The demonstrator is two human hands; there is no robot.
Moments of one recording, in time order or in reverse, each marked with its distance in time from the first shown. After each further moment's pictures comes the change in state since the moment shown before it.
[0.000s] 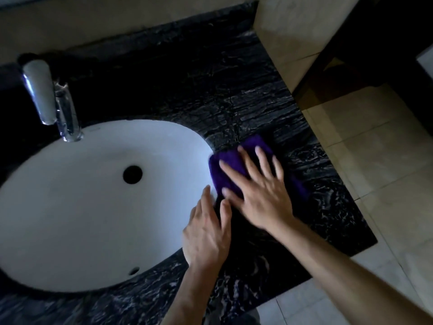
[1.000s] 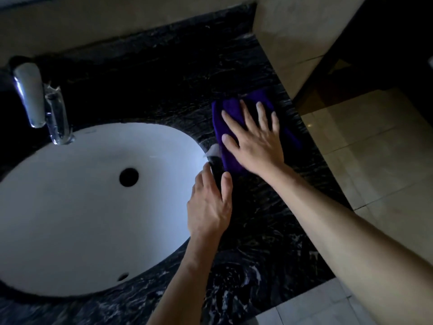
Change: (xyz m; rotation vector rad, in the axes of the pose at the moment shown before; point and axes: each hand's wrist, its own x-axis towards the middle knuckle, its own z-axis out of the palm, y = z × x) left_hand 0.052 0.036 0.012 -0.087 0.050 0.016; right_hand 0.111 0.043 -0.008 -0.025 0.049 0.085
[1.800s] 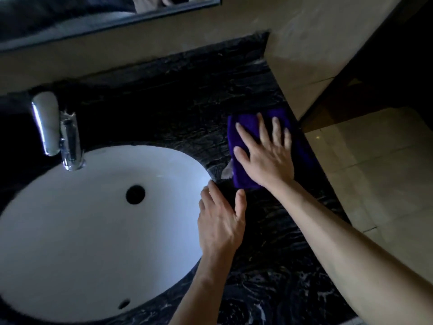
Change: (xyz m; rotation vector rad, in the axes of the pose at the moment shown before) left_hand 0.025 0.018 0.007 0.061 0.044 -0.064; right_hand 0.033 0.012 -0.006 -0.004 -0.010 0.050
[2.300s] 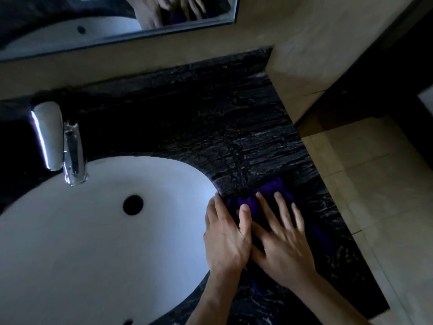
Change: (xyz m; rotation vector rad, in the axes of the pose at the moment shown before) left_hand -0.002 -0.007 -0.006 -0.254 -0.027 -0.002; right_hand -0.150 -0.009 -0.002 0.020 -0.123 -0.166
